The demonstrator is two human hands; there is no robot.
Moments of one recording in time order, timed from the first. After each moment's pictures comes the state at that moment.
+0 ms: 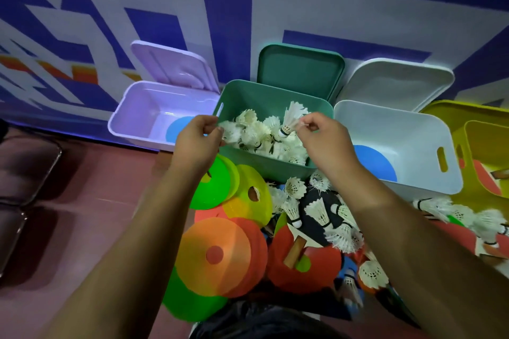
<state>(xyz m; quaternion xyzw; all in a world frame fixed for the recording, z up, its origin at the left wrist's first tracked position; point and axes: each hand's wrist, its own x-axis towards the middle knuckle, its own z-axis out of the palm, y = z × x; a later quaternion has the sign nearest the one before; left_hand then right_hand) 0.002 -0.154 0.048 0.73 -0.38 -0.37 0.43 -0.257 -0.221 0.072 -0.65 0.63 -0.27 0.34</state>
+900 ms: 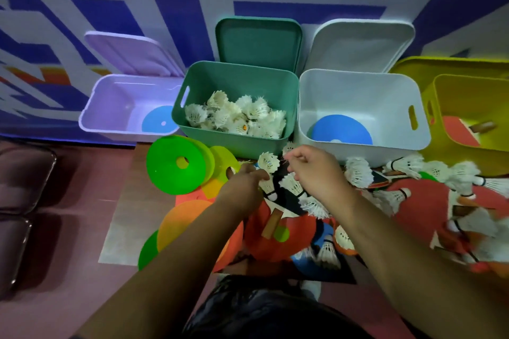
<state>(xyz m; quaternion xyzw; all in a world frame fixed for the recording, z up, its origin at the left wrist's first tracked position) -0.157 -0.097 -0.054 0.67 -0.65 -0.35 0.01 -0.355 -0.133 0.020 -0.57 0.64 -0.22 0.47</state>
